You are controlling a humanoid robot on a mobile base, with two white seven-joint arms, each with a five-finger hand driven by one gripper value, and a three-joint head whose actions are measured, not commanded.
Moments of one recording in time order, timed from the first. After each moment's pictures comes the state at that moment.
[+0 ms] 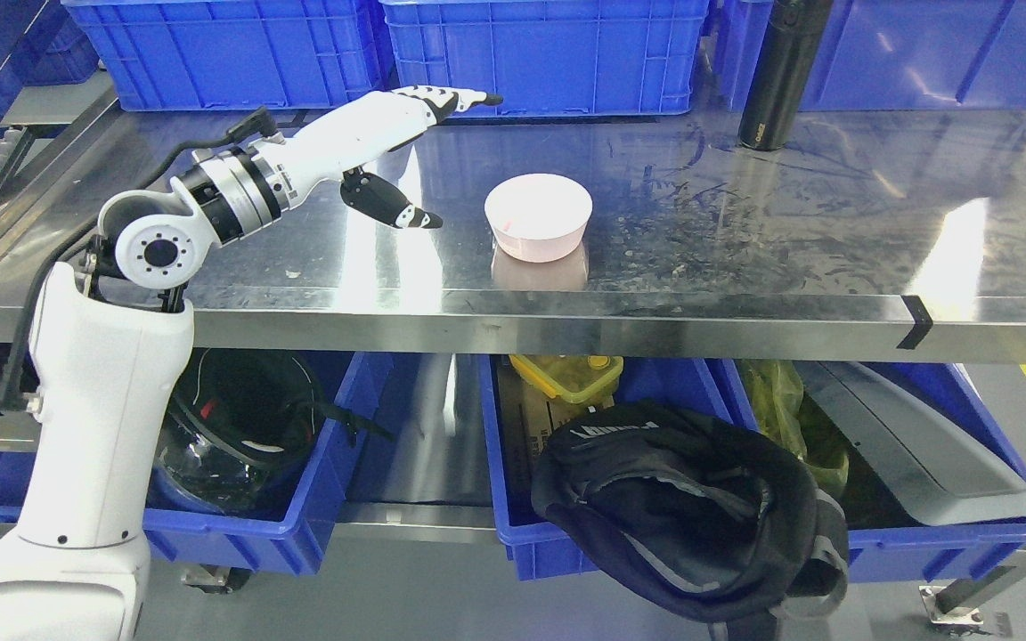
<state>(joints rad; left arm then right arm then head) -0.63 0.39 -0.18 -1.61 -0.46 -0.24 -0.86 0.00 0.00 0.05 0.00 0.06 -0.08 -0.03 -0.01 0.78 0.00</state>
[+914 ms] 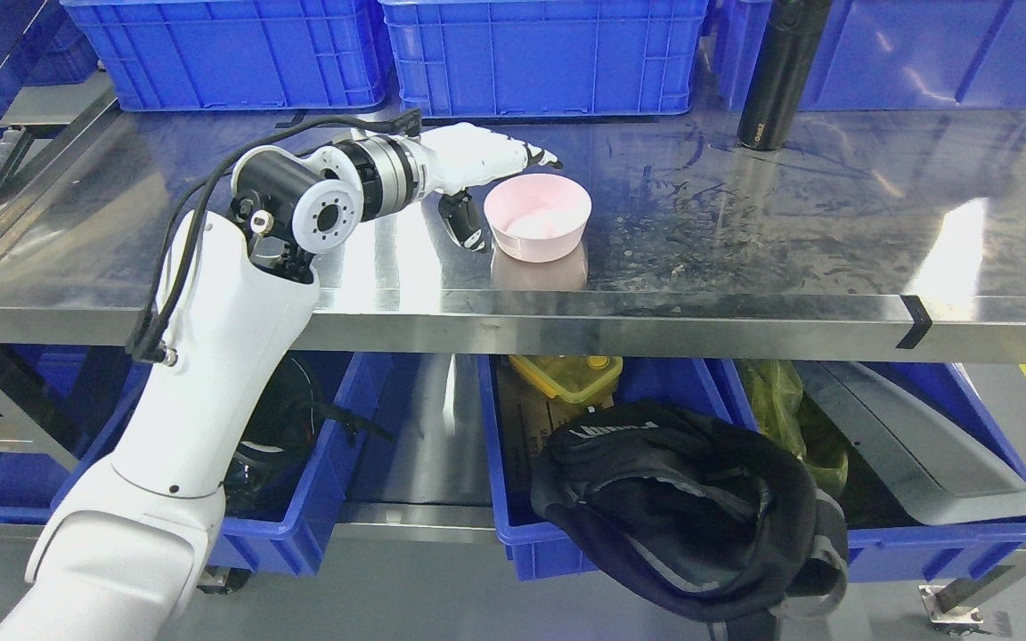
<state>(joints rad) -0.77 0.24 -0.43 -1.58 -0.83 -0.02 -1.00 0.00 0.00 0.05 0.00 0.06 -0.08 -0.03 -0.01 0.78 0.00</state>
